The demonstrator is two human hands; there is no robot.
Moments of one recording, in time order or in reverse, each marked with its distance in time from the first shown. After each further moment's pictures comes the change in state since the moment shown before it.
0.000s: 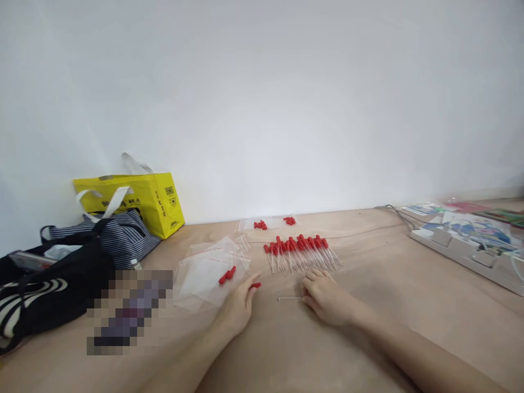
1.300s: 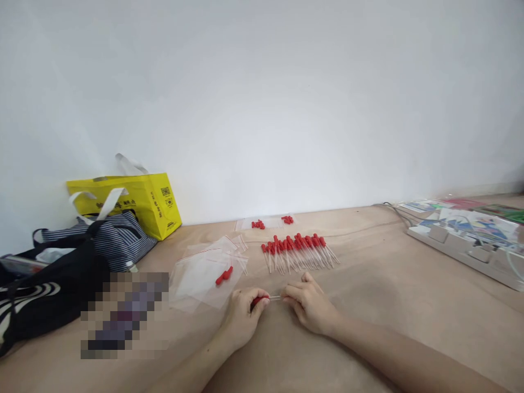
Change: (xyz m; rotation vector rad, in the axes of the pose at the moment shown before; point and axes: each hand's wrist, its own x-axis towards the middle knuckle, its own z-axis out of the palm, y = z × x) left_hand -0.012 0.025 0.008 -0.071 -0.079 0.002; right_hand 0.008 -0.024 0.020 0.169 0.165 -0.116
